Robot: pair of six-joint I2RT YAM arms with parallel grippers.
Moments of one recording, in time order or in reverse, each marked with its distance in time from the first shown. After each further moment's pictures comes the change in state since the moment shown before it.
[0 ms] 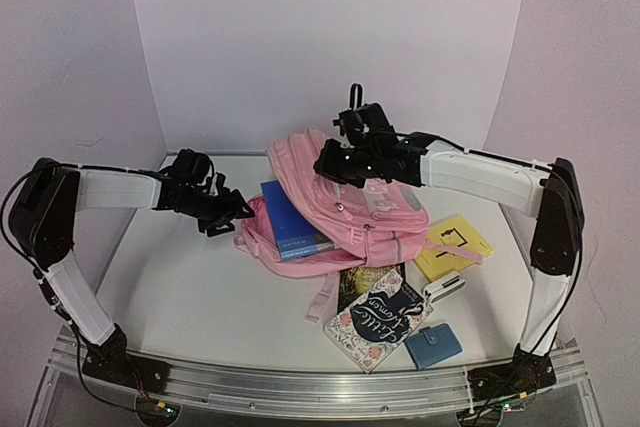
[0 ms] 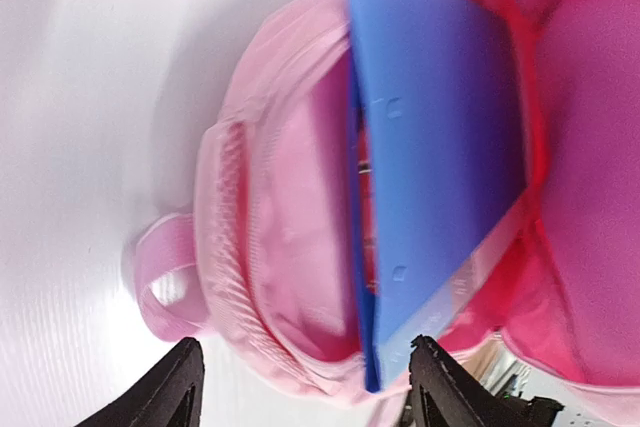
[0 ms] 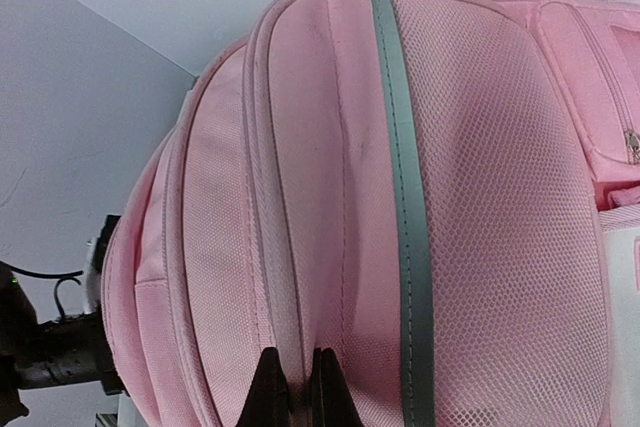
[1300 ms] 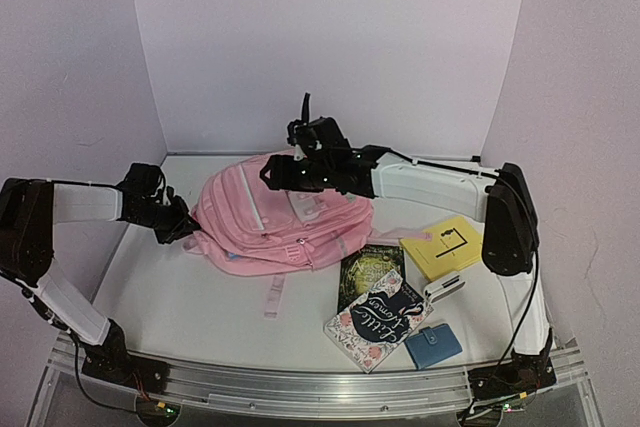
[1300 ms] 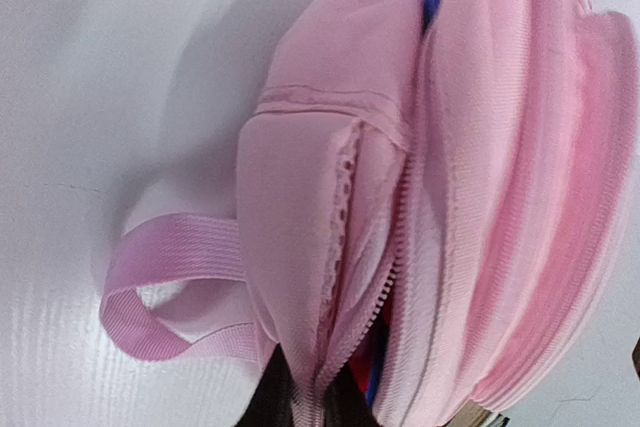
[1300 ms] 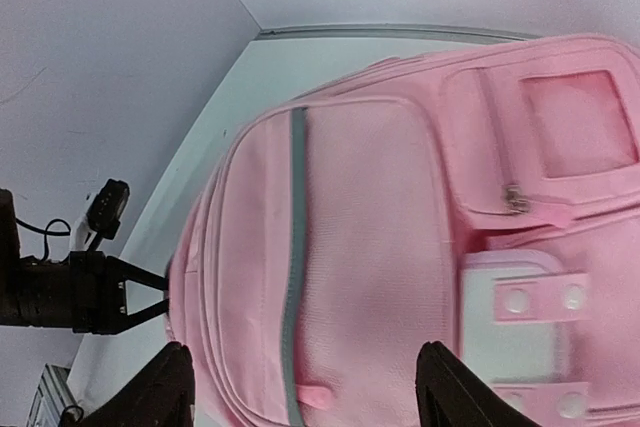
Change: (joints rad) left arm 0.288 -0.123 -0.213 -0.004 0.021 -0.009; right arm 0.077 0.249 0.226 0.071 -0.036 -0.234
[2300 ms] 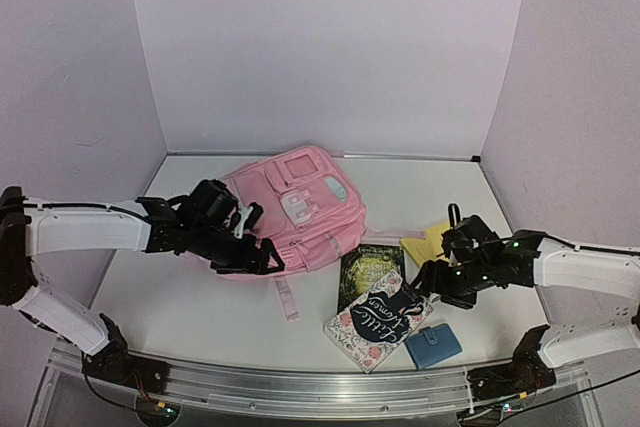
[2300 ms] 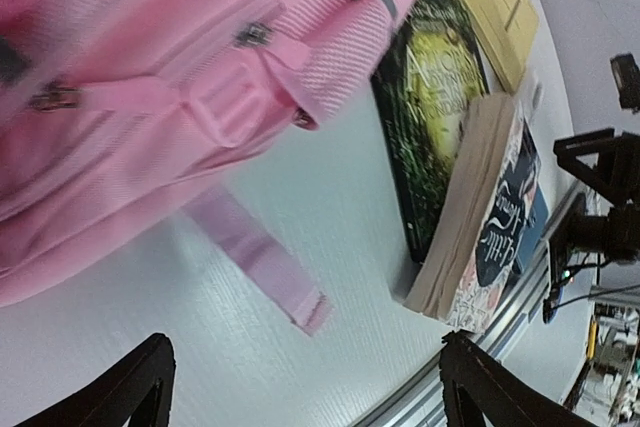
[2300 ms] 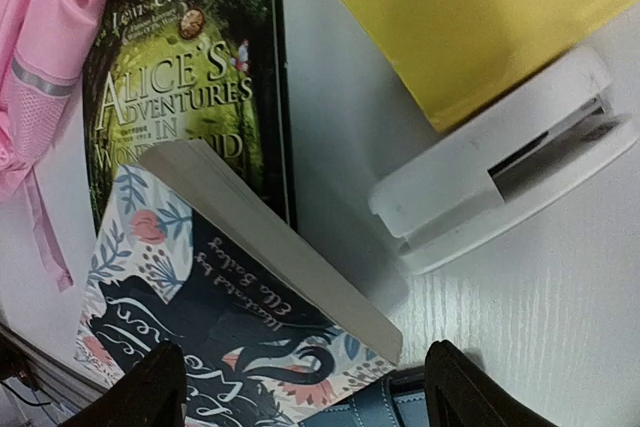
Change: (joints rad) left arm -0.719 -0.100 0.055 -0.106 -0.132 0.112; right arm -0.149 -1.055 -1.319 -0.302 -0.080 0.389
